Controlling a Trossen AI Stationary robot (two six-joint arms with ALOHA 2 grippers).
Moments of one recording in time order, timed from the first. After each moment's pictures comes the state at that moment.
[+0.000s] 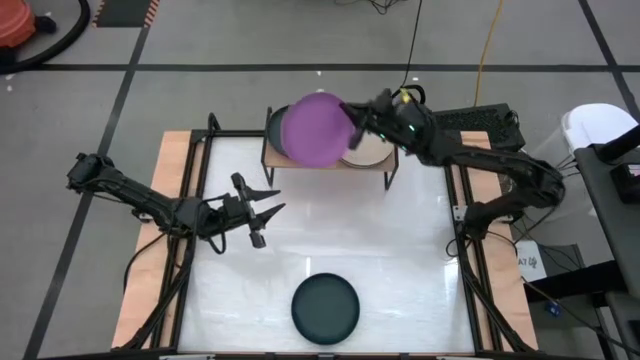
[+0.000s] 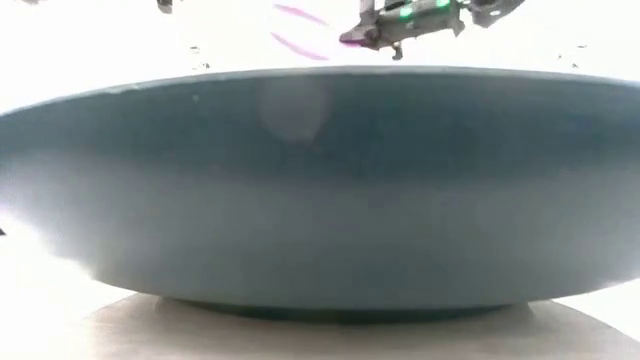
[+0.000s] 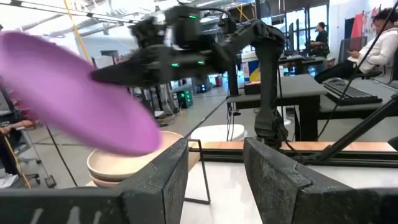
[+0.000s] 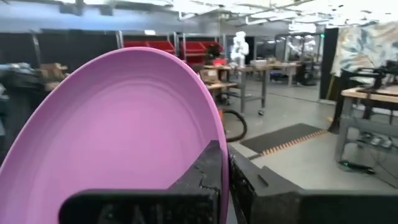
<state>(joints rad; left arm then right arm) -0.36 1.03 0.57 0.65 -0.68 0.26 -0.46 1.39 1.04 0.43 0.07 0.03</state>
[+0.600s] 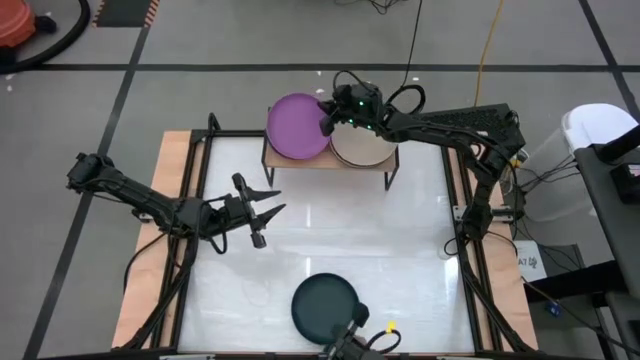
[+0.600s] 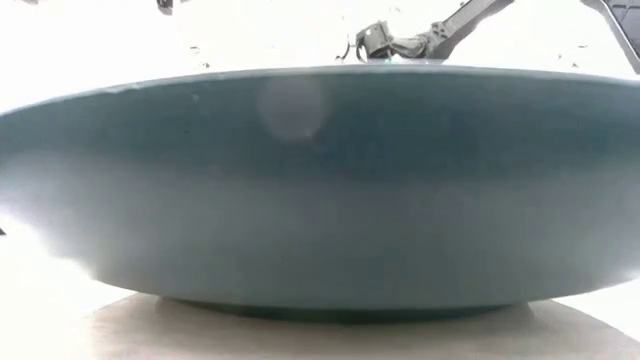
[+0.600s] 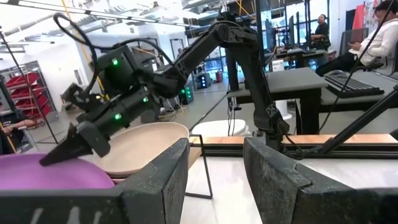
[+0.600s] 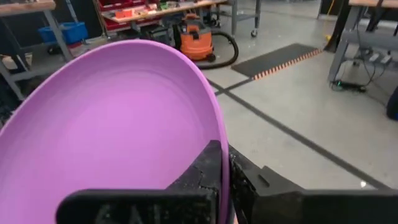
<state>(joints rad) -0.36 1.03 0.57 0.62 -0.68 0.27 -0.60 1.84 1.37 0.20 -0.03 0.07</state>
